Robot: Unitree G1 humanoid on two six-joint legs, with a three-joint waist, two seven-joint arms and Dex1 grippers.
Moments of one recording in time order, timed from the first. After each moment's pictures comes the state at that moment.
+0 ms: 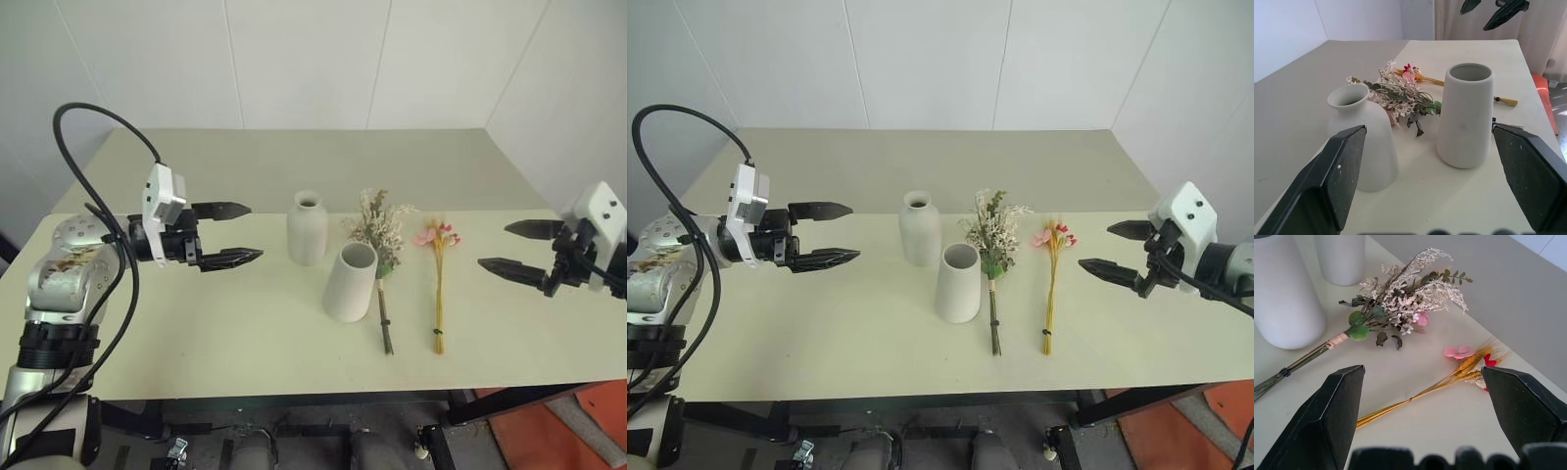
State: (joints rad) left arm -0.62 0.80 0.10 0.05 -0.54 0.41 -1.28; right arm -0.30 -1.08 -0.32 -0.10 0.47 0.53 1.04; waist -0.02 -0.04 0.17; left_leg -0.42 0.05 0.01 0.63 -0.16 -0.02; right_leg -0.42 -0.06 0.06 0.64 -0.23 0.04
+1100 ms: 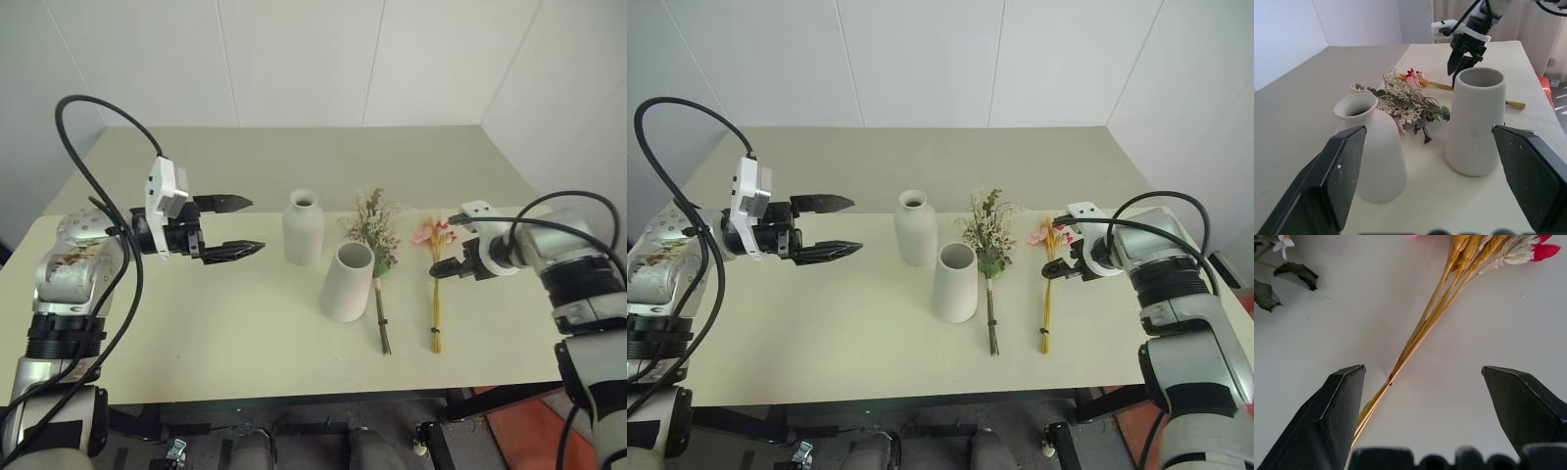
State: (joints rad) left arm -0.67 0.77 0.09 0.10 -0.51 0.37 -1.28; right arm -1.04 -0.75 0.34 0.61 0.17 1.19 0.79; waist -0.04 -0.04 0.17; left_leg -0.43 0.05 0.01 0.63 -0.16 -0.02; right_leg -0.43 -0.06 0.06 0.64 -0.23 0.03
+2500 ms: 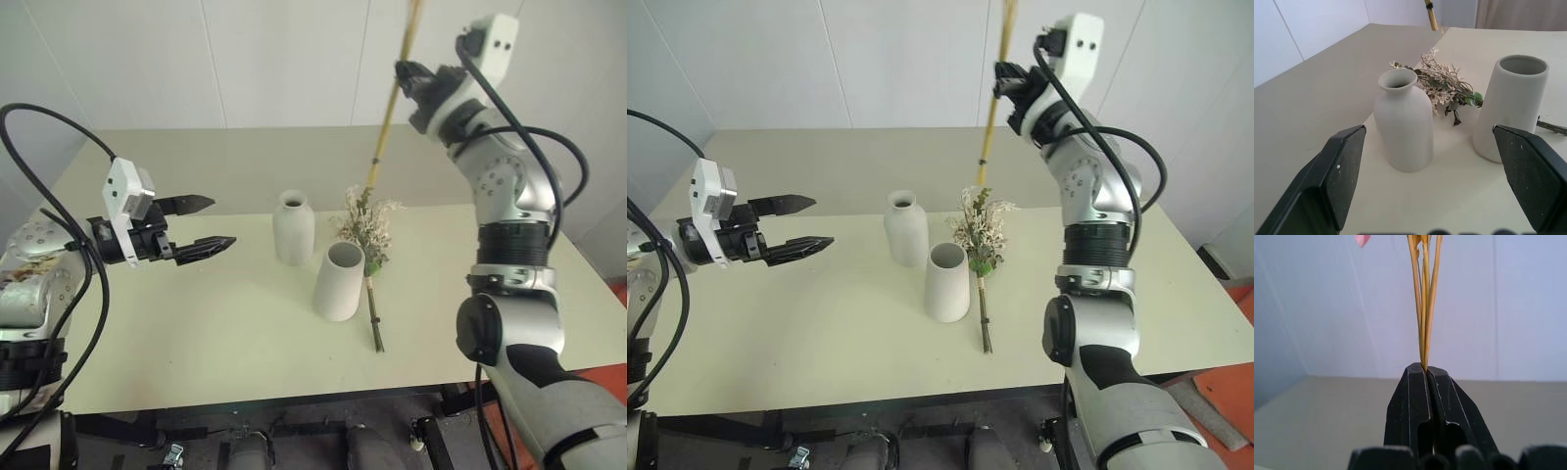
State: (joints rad) left arm -0.51 0.88 0.24 -0.06 -0.55 0.53 -1.12; right arm -1.26 -0.26 -0.29 0.43 0.37 0.49 0.40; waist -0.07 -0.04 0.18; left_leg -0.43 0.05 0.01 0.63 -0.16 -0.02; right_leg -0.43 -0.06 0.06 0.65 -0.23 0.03
